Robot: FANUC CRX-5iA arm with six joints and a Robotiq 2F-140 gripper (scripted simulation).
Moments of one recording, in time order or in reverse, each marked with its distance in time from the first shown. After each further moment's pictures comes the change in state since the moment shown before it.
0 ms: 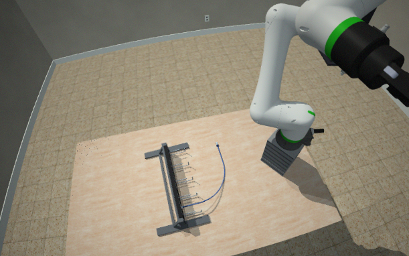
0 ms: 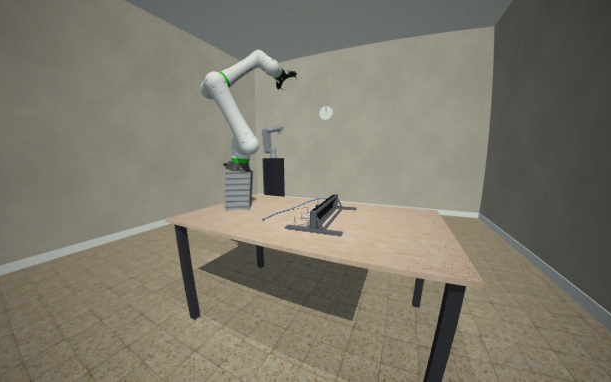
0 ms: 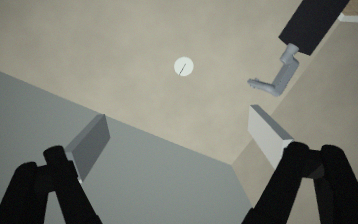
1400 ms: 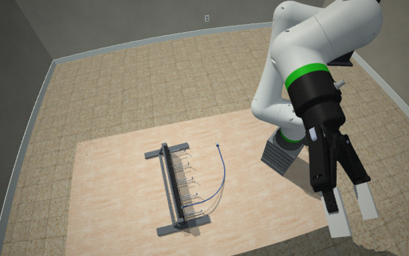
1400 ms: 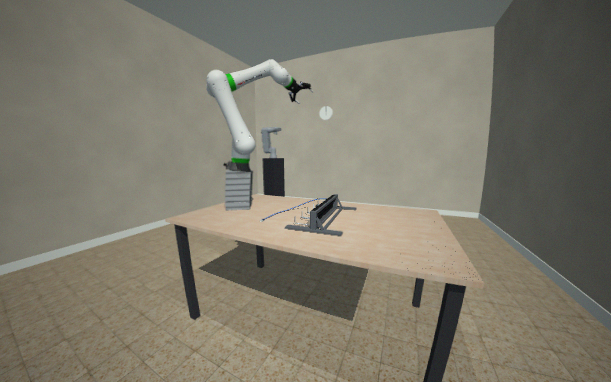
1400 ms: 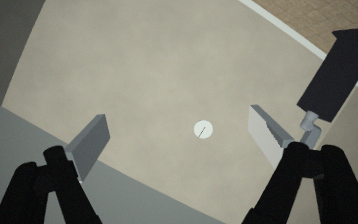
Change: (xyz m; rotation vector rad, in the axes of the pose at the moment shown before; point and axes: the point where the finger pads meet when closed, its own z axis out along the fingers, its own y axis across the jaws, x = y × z) arm 0.181 -0.046 0.000 0.076 0.283 -0.006
